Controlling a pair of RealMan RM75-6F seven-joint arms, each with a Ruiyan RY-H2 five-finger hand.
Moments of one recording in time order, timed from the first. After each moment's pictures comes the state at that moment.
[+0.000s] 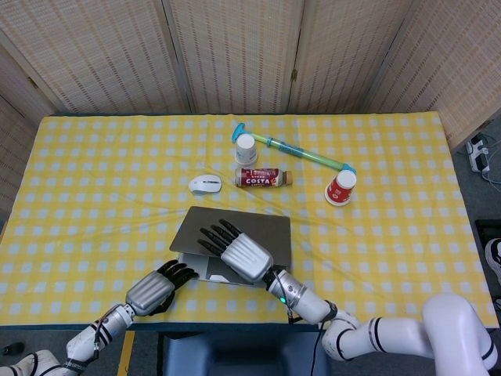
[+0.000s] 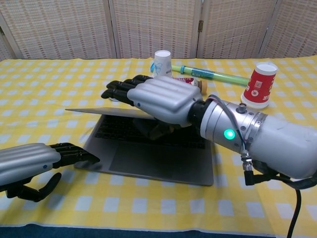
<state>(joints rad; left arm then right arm) -0.54 -1.44 0.14 -1.43 1.69 0.97 -0.01 0.85 -1.75 0.14 -1.47 -1.44 0.95 -0.47</state>
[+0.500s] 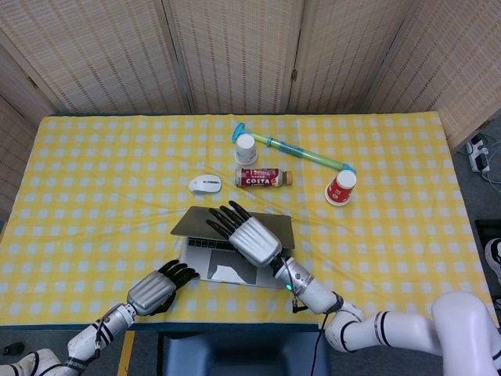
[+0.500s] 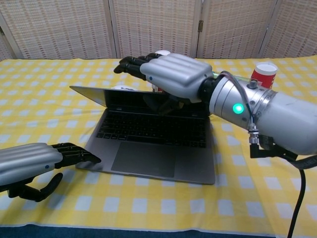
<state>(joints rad) -0.55 -1.44 0.14 -1.45 1.67 0.96 0.01 0.85 -1.70 0.20 -1.47 -1.40 0.97 -0.46</state>
